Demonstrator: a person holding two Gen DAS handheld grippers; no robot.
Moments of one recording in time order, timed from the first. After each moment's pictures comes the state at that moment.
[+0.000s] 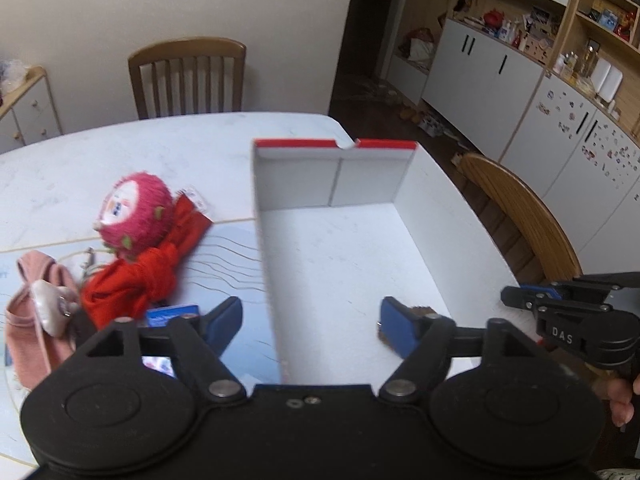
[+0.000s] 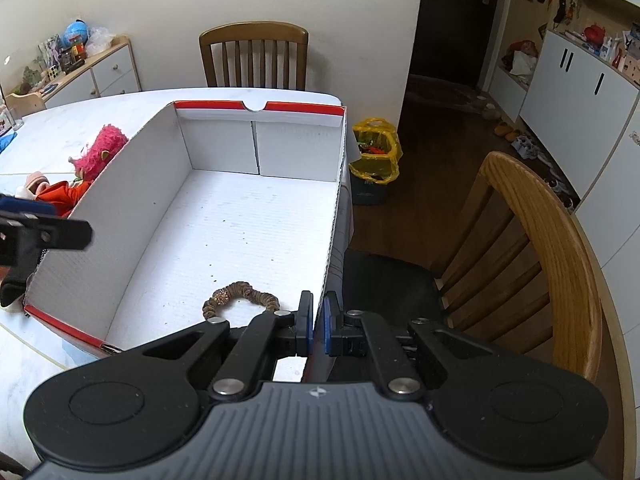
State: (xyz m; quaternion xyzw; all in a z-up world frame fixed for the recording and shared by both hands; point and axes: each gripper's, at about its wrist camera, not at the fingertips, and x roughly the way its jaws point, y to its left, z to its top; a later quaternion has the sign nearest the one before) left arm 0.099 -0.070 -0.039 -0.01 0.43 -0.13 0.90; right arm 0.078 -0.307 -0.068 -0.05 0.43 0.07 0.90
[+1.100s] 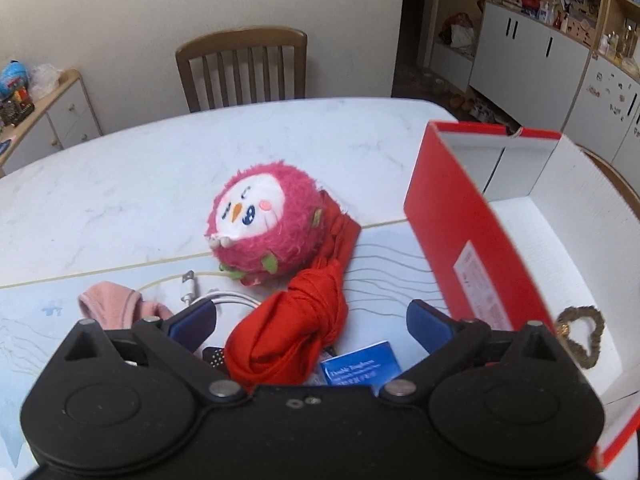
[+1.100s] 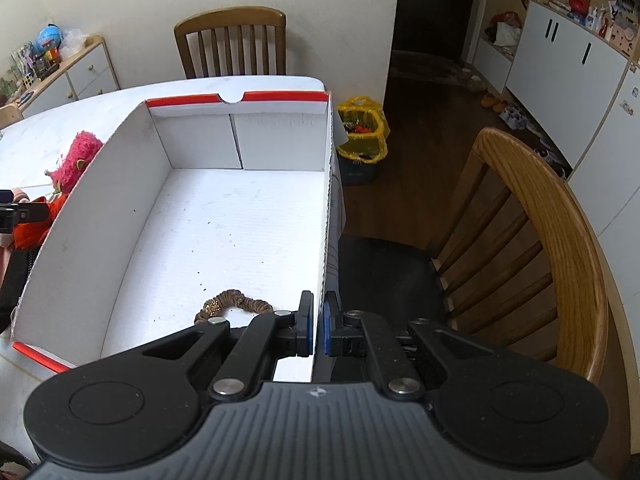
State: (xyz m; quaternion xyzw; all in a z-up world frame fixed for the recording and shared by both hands) left arm 0.176 0.034 -0.097 0.05 0.44 -0.08 0.90; right arm 0.099 -0.304 -0.072 -0.03 0.46 0.04 0.89
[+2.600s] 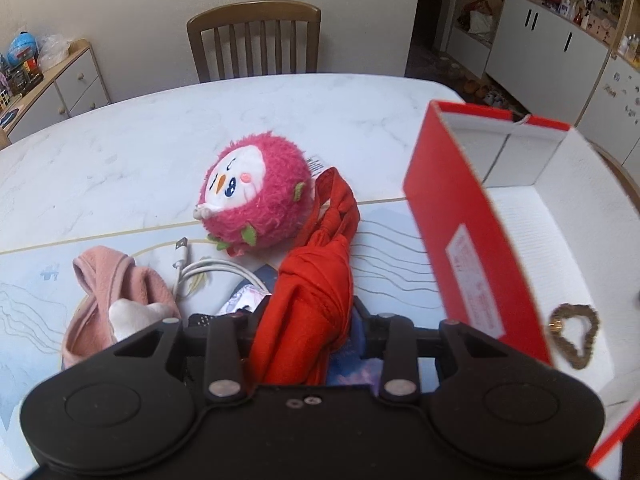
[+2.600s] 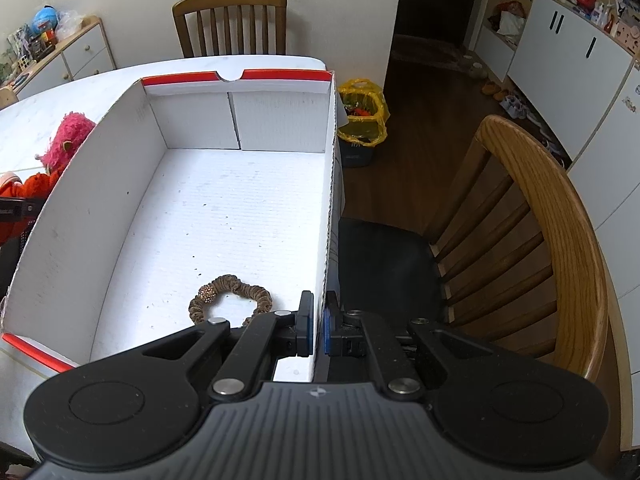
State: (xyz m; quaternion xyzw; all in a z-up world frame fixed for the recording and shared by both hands) left arm 0.162 0.024 -0.087 0.02 0.47 -0.06 0.88; right arm 0.108 -0.298 -0.081 -0.03 0.48 0.04 0.87
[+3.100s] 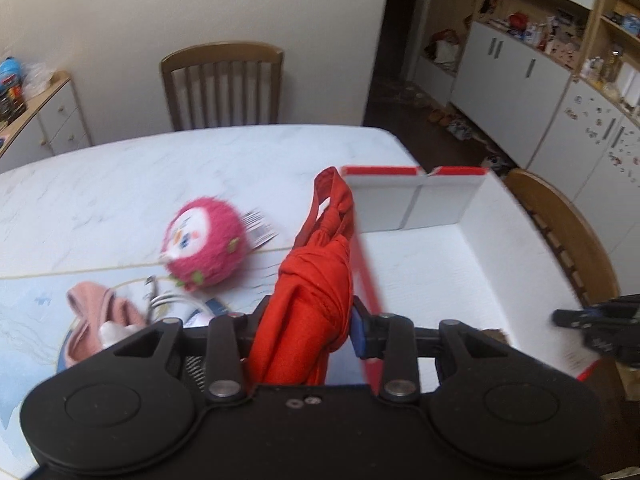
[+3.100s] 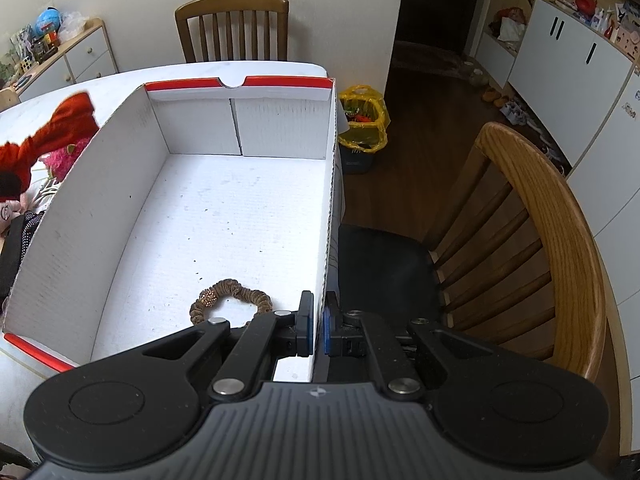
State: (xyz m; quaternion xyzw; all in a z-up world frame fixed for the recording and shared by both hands) left arm 0.136 -0.017 -0.024 0.01 0.43 -0.11 0.90; right arm 0.105 -0.298 -0.078 -0.04 0.47 0.04 0.88
